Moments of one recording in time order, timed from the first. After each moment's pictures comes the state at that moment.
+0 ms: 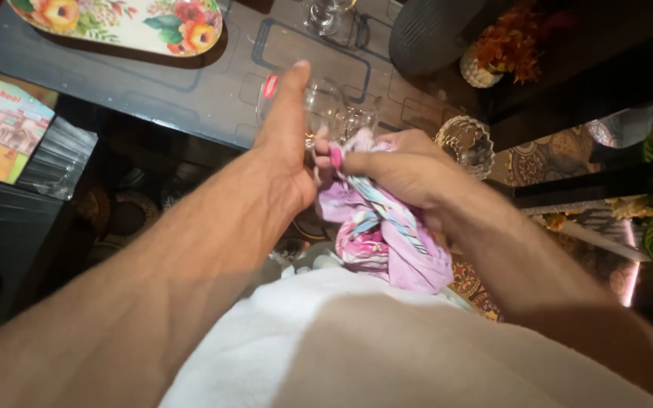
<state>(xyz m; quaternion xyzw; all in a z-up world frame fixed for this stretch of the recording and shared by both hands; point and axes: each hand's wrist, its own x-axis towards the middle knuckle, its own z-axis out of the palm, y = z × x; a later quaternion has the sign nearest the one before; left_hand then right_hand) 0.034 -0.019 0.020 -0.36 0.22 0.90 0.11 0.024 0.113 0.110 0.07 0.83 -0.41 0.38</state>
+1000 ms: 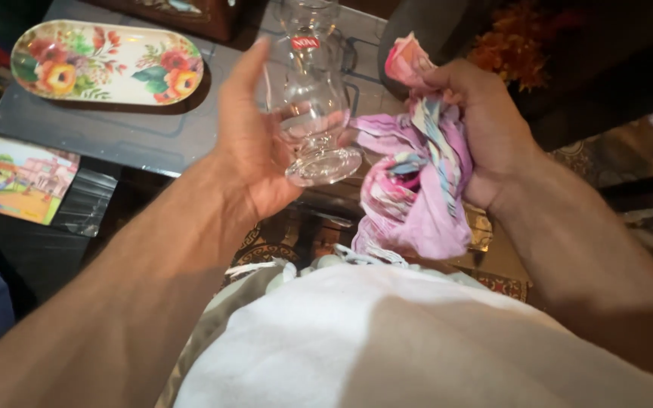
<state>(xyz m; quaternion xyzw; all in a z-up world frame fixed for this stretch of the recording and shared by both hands) -0.004 -0.019 0.055 -0.24 0.25 0.94 0.09 -0.099 0.201 0.091 0.02 0.58 -0.75 0.31</state>
